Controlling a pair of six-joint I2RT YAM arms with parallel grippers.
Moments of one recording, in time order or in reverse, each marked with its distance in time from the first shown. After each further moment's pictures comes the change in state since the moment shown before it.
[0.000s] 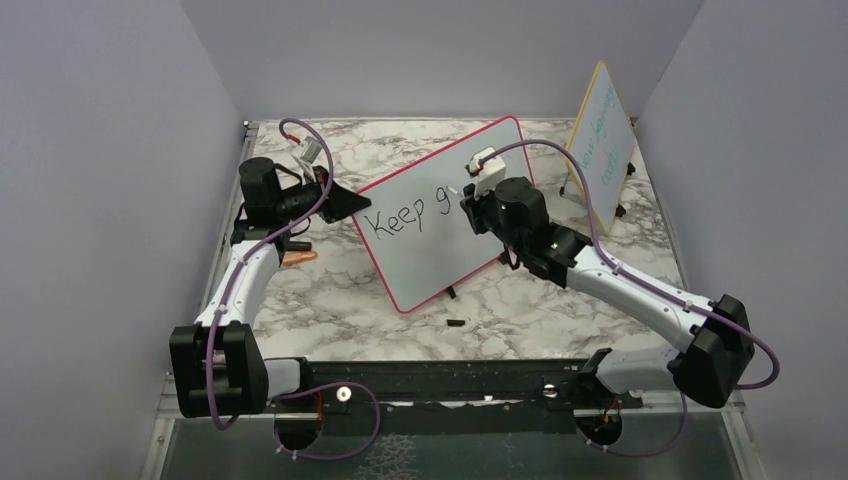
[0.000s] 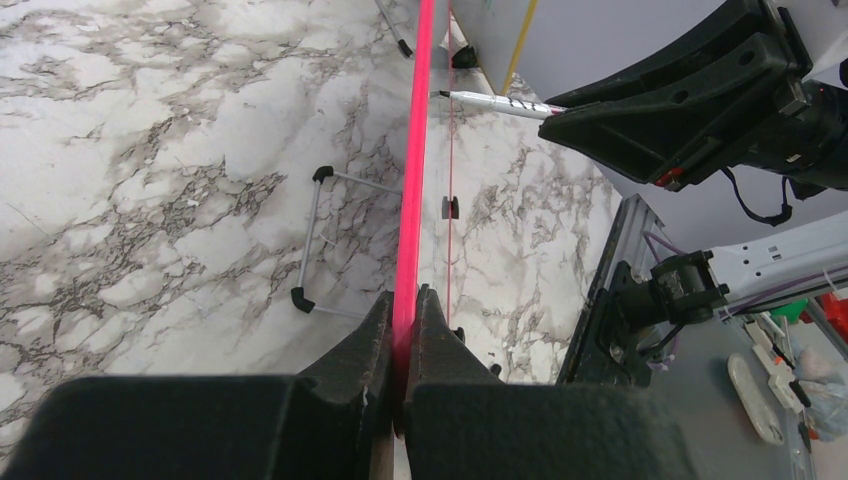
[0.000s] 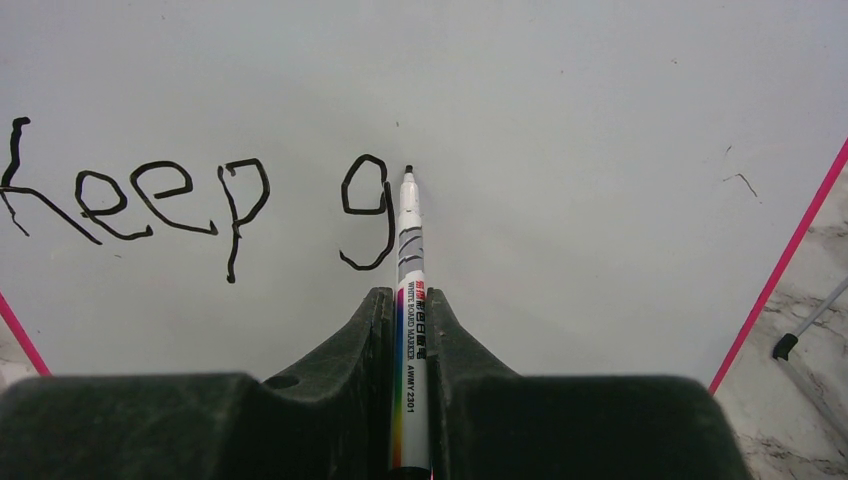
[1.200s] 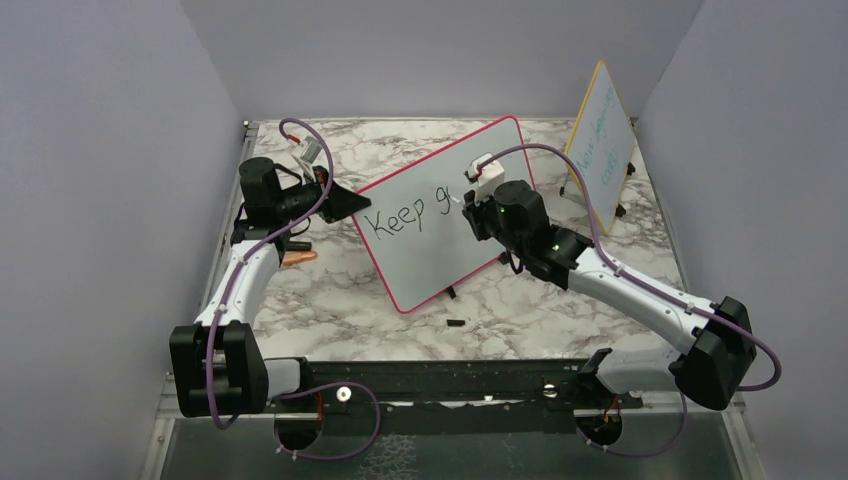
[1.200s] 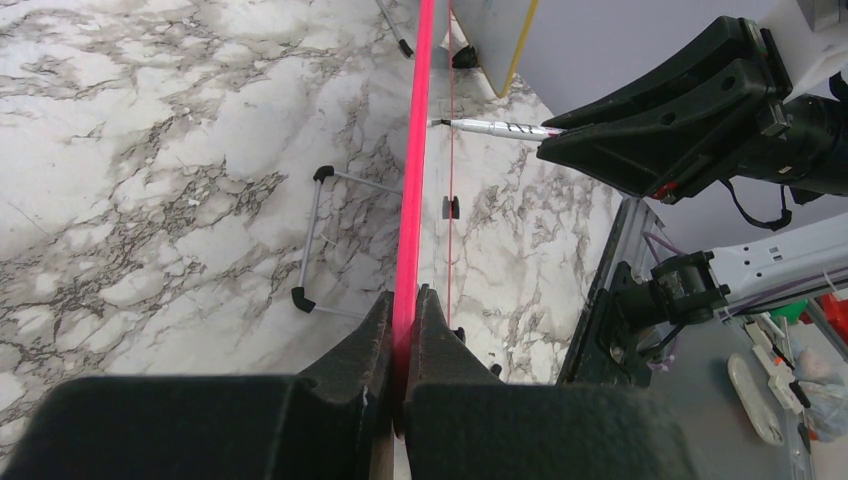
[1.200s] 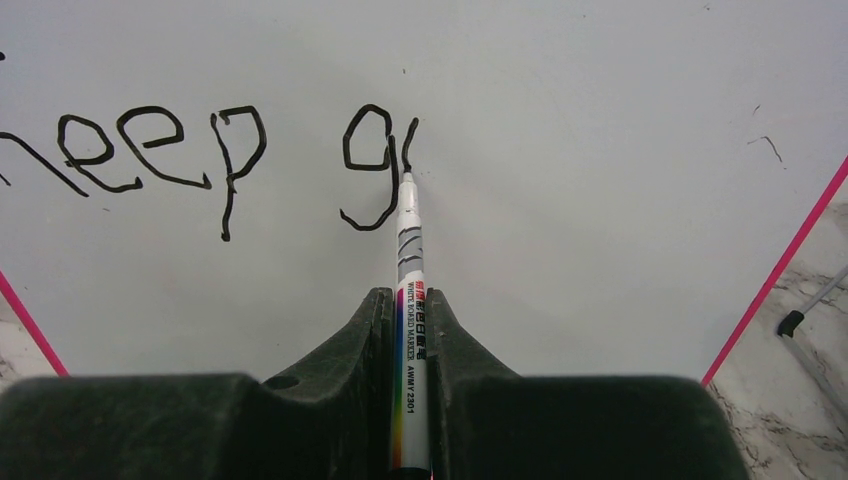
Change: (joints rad) left arm 0.000 0.002 0.000 0.000 0.000 0.000; right arm 0.000 -0.008 -0.013 -0.062 -0.020 0.000
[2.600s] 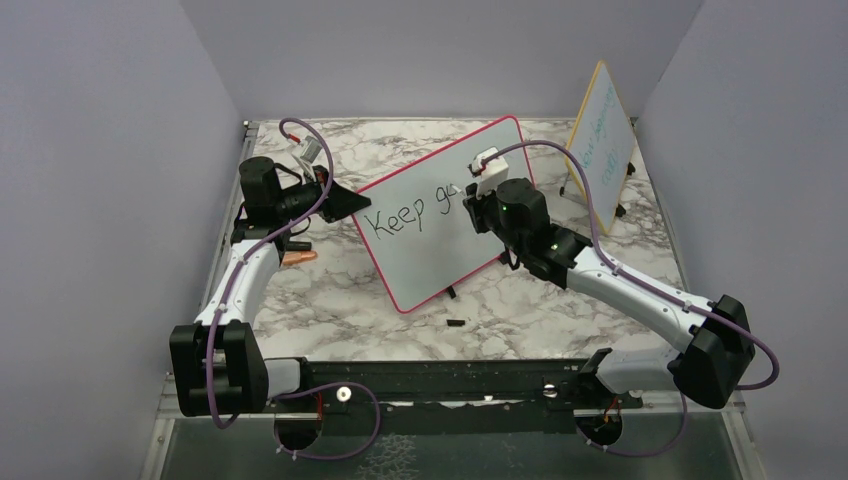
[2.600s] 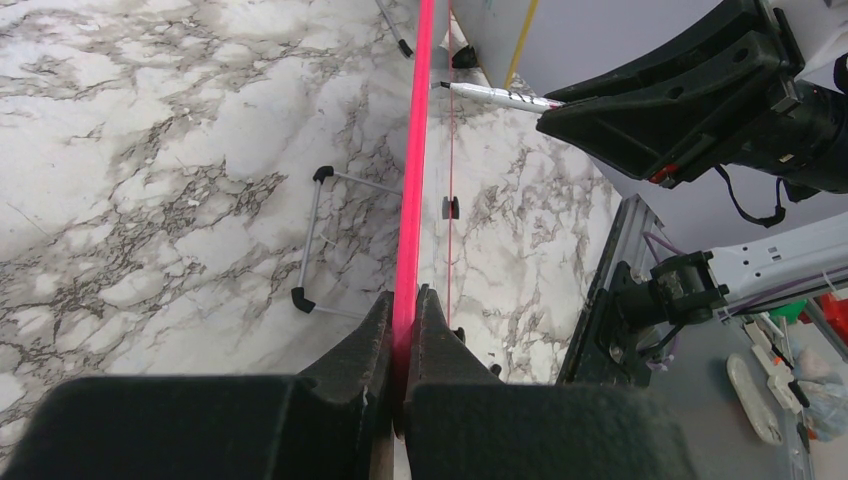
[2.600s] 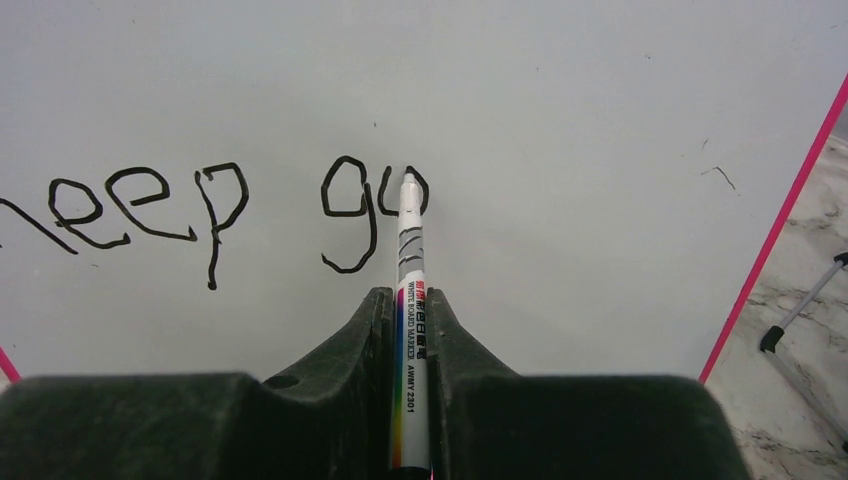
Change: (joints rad) left arm 0.000 0.003 0.004 -0.002 0.000 0.000; right arm -0.006 0.009 -0.006 0.084 0.042 0.003
